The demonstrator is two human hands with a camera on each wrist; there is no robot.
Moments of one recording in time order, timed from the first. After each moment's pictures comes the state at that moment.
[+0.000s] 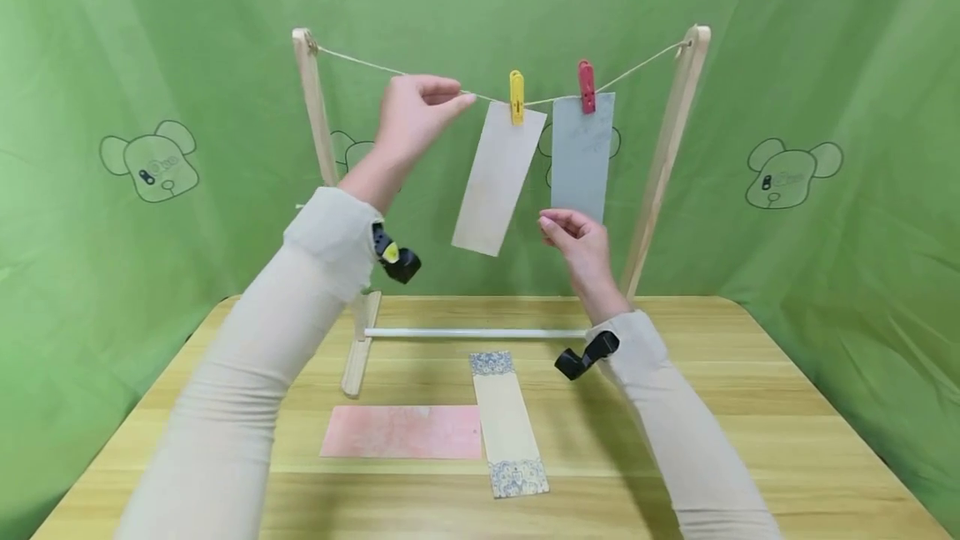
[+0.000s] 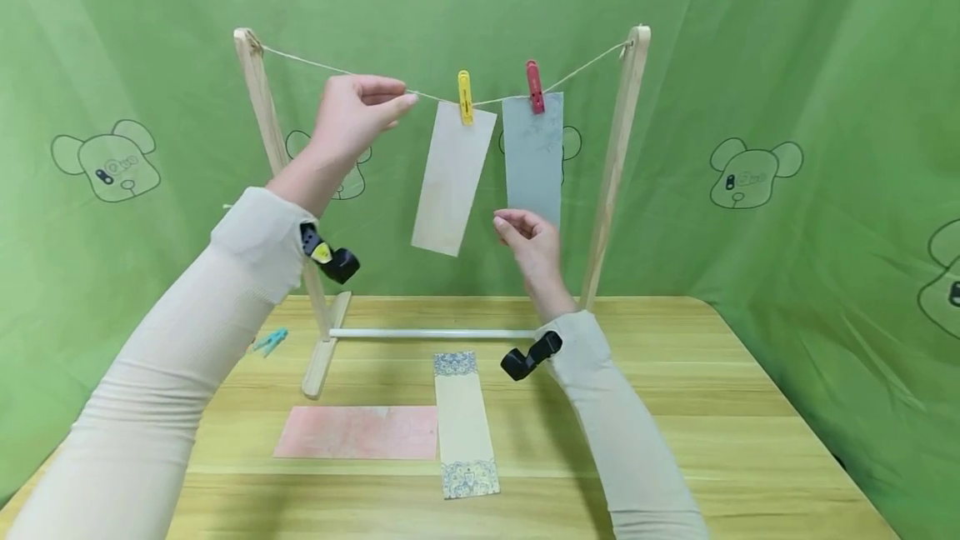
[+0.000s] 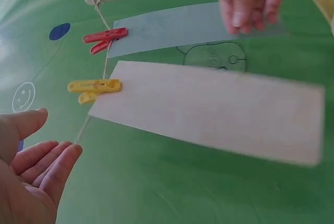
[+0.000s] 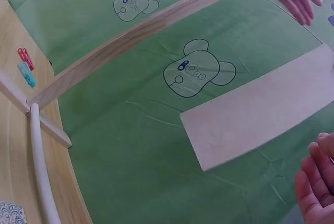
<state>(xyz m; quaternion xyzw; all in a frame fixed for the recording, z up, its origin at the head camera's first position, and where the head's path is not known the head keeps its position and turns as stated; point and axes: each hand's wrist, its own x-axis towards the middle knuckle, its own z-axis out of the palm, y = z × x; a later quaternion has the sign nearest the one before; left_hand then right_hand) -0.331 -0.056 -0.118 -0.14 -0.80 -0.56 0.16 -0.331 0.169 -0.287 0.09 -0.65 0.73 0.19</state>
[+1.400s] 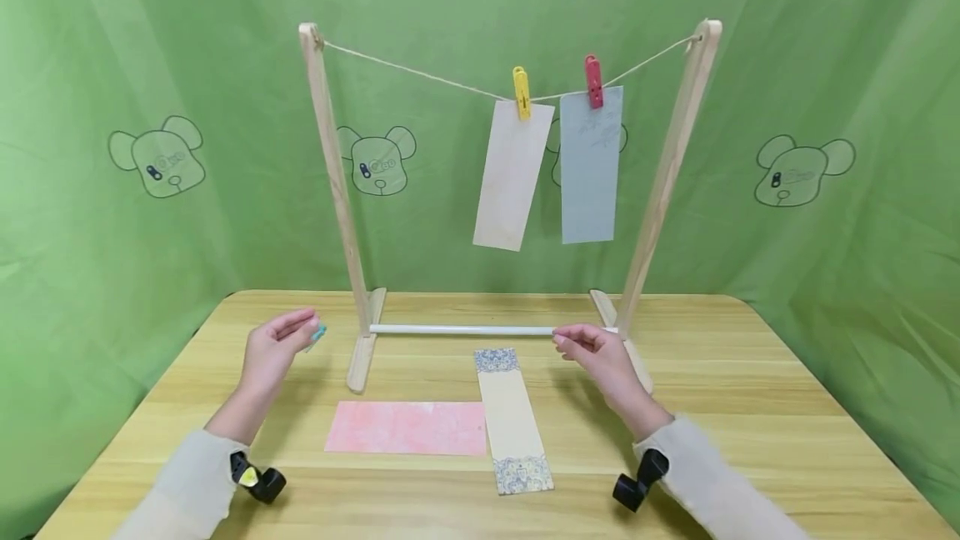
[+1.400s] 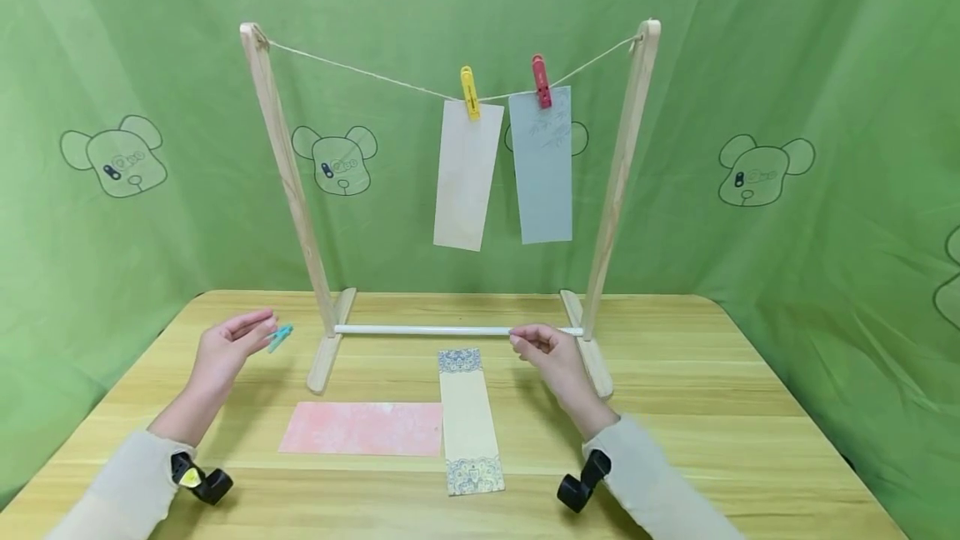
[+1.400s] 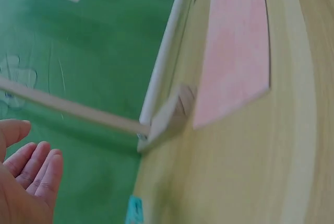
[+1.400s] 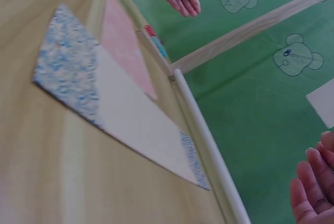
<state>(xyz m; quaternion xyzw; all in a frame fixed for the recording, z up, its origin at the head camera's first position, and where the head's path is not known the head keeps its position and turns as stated) -0.264 -0.235 -0.393 0.03 -0.74 -0.66 0.11 -0.249 0.204 -0.398 0.06 -0.77 0.63 0.08</state>
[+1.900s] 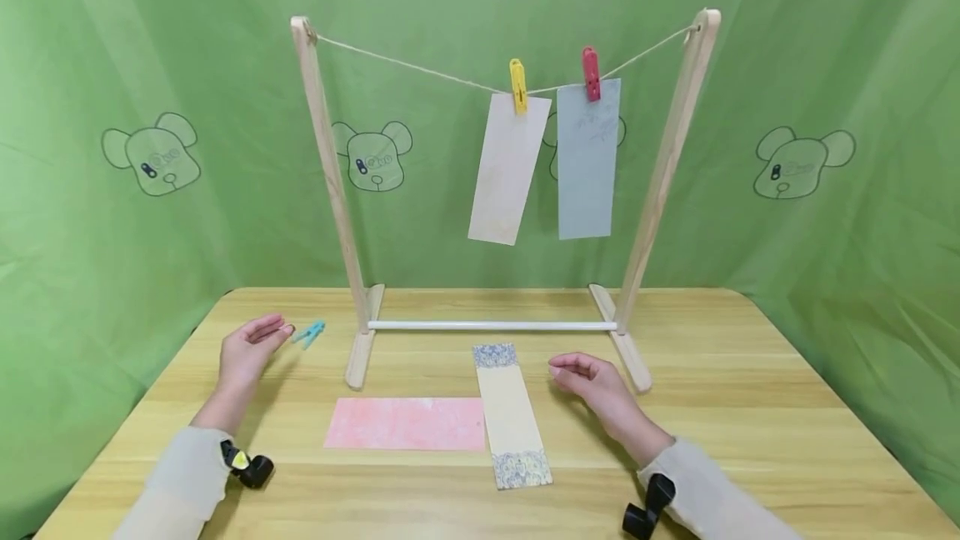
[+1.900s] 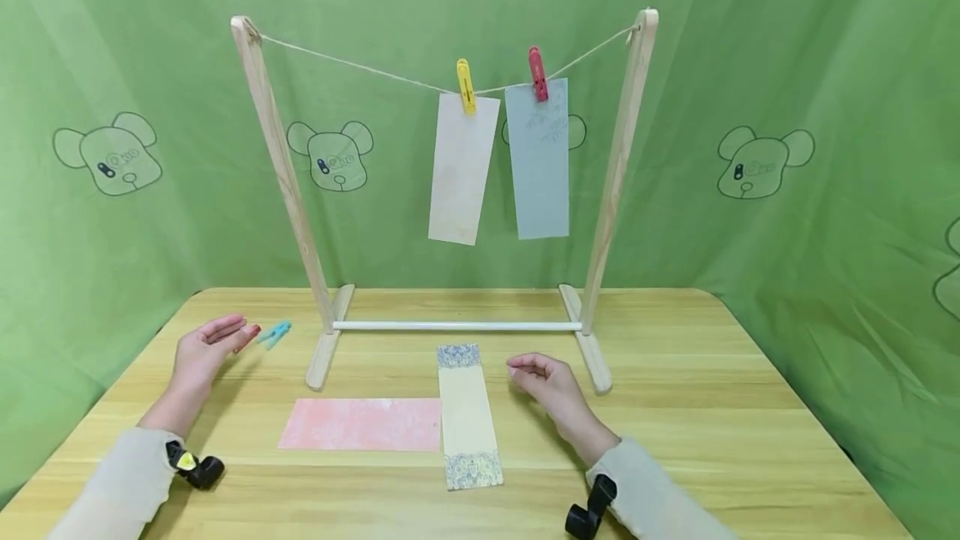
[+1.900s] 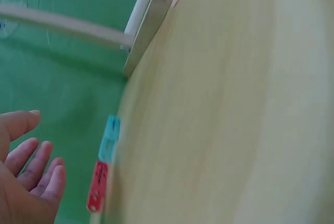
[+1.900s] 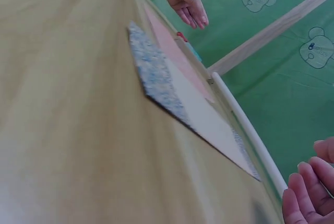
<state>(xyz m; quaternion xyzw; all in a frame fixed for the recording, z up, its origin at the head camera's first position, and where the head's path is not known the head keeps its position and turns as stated) -0.283 -0.280 -0.420 0.10 -0.74 -0.66 0.12 -0.228 0.205 -0.431 0.02 -0.75 0.66 -0.02</state>
